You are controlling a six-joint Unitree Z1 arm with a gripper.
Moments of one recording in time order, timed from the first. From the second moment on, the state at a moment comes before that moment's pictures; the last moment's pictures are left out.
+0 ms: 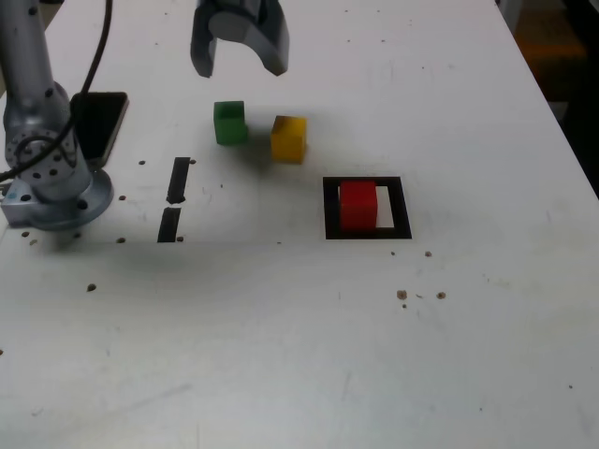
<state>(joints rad) 0.30 1.69 -1.21 1.25 0.30 0.31</state>
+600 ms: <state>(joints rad) 0.17 1.71 -1.14 1.06 0.19 0.31</state>
